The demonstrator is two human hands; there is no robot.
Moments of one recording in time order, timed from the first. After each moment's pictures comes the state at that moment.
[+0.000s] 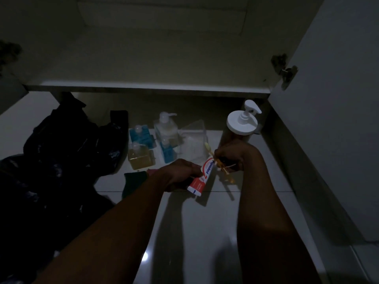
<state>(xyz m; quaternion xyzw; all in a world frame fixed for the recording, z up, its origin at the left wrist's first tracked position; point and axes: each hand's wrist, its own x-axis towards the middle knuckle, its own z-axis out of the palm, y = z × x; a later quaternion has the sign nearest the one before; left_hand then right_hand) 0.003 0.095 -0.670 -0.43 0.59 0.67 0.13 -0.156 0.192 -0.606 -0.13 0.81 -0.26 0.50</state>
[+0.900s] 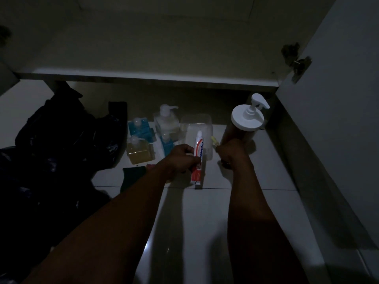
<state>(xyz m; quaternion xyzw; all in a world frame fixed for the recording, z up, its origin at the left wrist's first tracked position) -0.010 0.081 -0.671 -0.44 0.68 0.59 0.02 -0.146 0.172 -0.652 -0.11 0.87 -0.32 0.35</state>
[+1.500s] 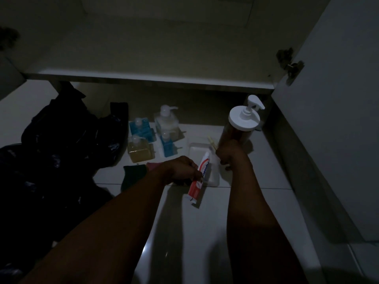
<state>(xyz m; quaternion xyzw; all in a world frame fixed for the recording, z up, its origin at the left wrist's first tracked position) 0.001 0.097 -0.668 -0.40 0.71 0.55 0.20 -0.148 0.175 -0.653 -0.13 0.88 -0.27 0.37</state>
